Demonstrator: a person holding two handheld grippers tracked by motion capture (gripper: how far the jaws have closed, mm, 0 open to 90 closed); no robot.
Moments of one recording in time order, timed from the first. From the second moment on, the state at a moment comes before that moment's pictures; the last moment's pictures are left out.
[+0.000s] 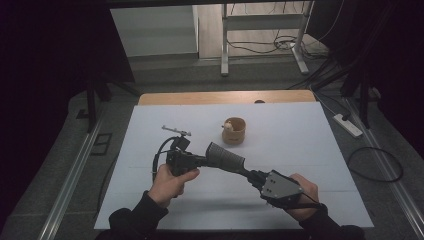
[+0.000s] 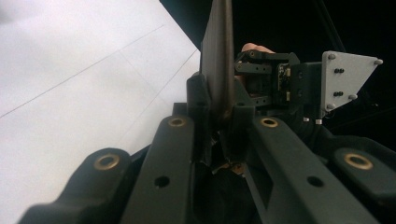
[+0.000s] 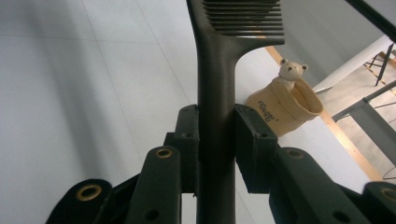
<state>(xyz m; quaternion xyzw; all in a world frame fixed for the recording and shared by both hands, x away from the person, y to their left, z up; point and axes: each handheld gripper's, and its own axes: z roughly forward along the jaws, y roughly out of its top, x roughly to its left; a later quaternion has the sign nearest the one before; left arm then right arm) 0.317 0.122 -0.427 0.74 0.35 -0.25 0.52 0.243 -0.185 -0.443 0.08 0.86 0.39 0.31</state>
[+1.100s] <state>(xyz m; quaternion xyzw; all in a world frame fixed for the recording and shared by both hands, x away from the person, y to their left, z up) 0.316 0.130 -0.422 0.75 0.36 -0.20 0.52 0.266 -0.195 -0.443 0.20 0.88 0.39 0.18</state>
